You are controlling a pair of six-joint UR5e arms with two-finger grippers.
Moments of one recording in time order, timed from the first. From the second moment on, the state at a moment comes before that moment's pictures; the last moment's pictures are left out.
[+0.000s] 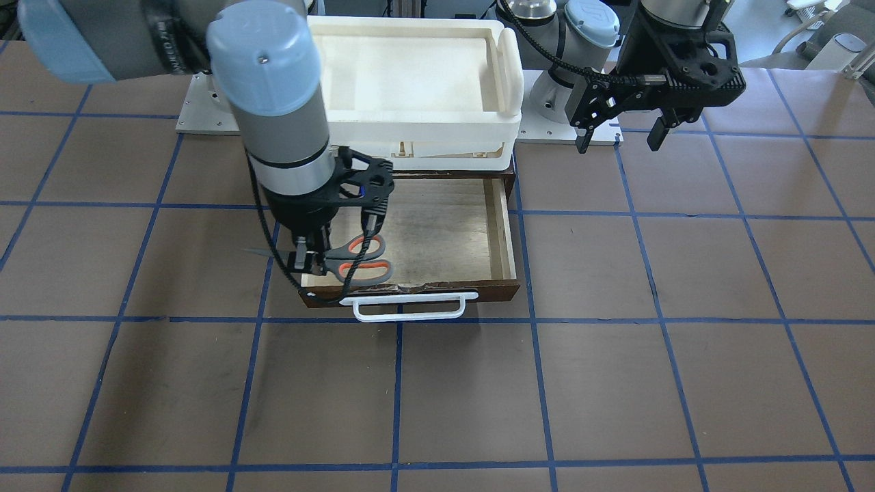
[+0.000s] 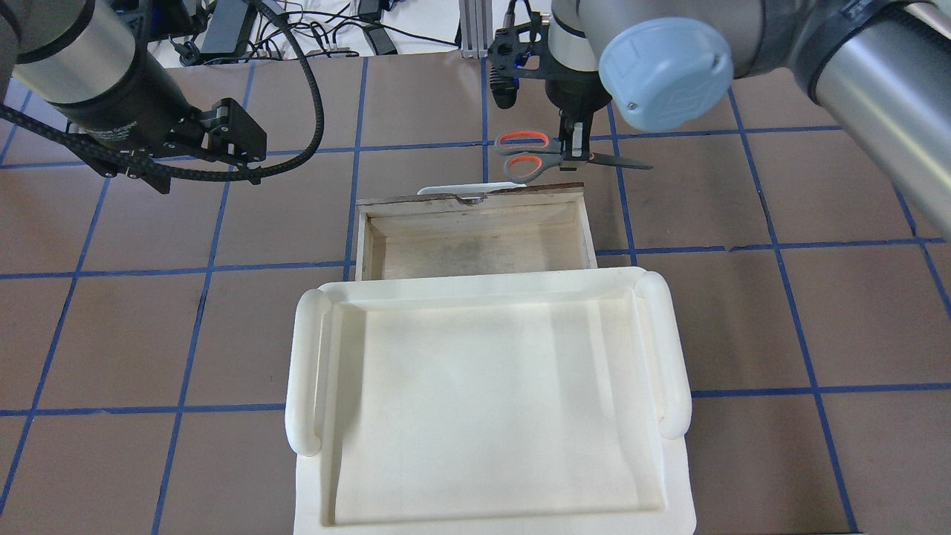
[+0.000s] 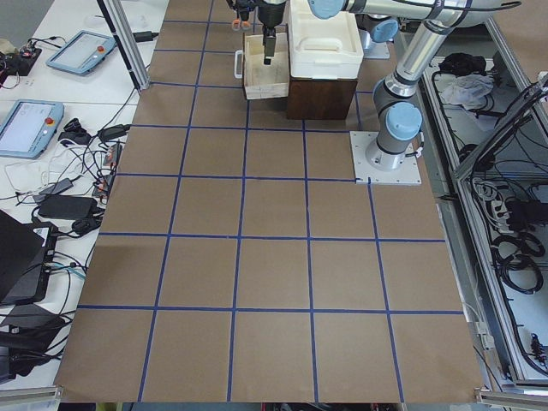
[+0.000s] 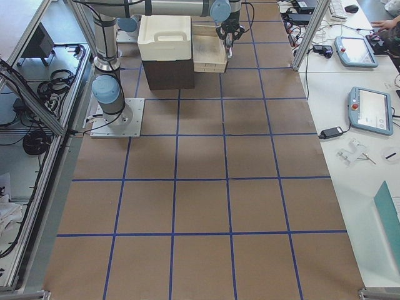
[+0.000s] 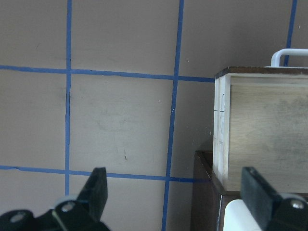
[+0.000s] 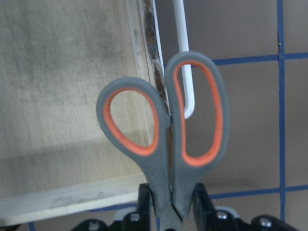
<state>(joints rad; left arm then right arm) -1.53 -1.45 -1.61 -1.55 1.58 -0.04 1.84 -1.29 1.43 -1.75 -1.60 -1.23</state>
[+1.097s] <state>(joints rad) -1.53 -1.45 -1.61 -1.55 1.59 -0.04 1.98 -1.22 1.47 -1.75 -1.59 -1.25</state>
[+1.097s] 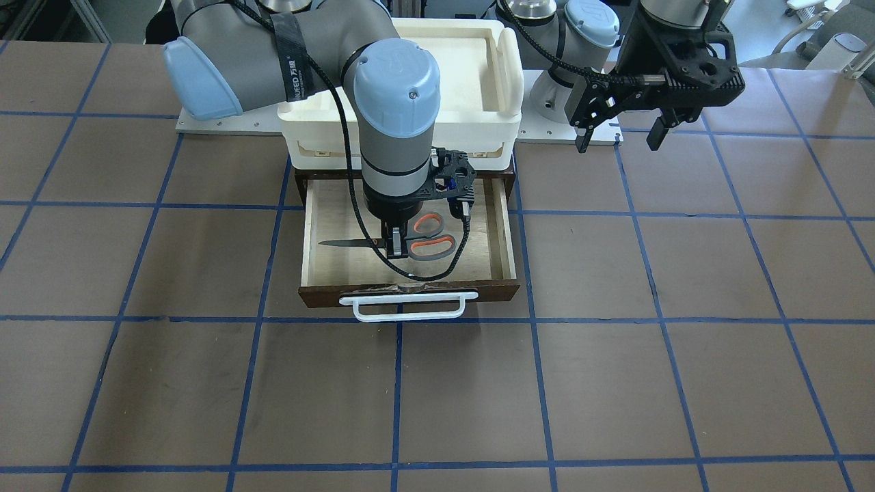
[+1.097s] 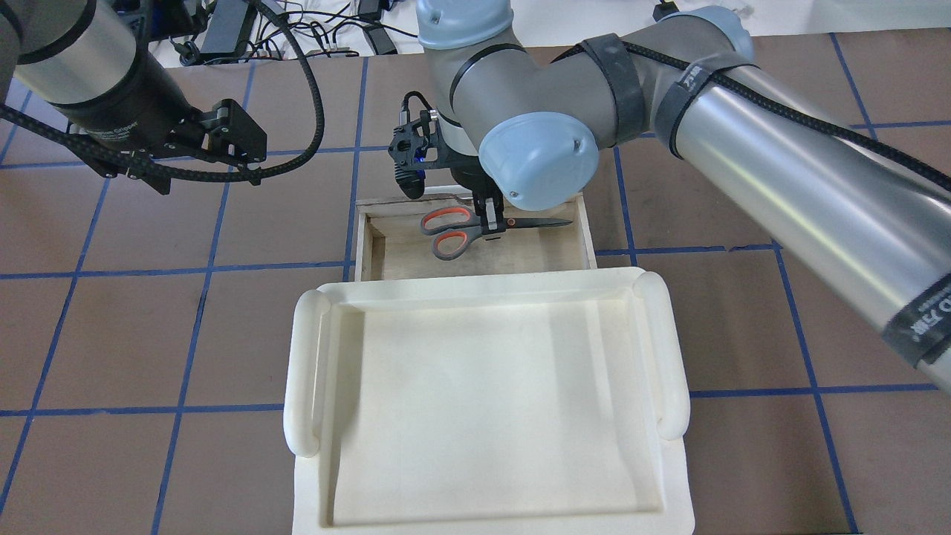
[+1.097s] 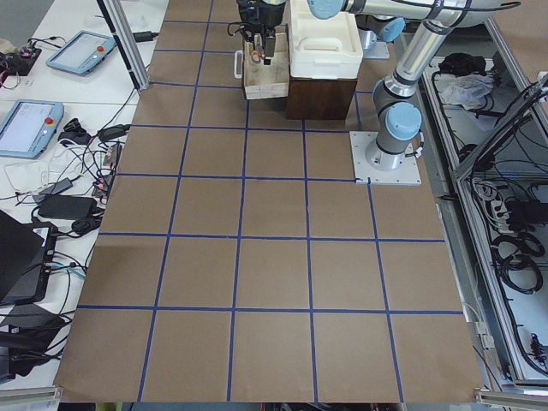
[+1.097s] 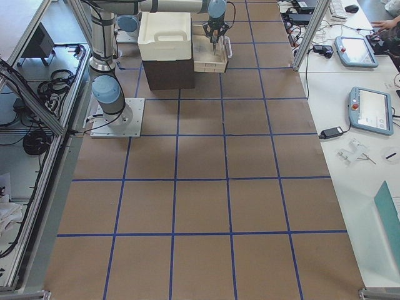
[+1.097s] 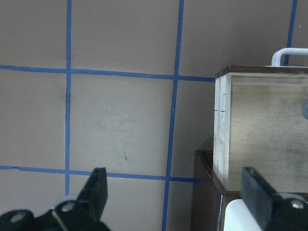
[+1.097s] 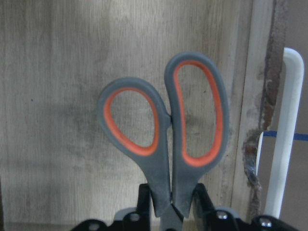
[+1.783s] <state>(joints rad) -1.53 -1.44 -1.60 -1.60 1.58 -0.04 2.00 -1.18 1.47 -1.78 -1.57 -1.23</state>
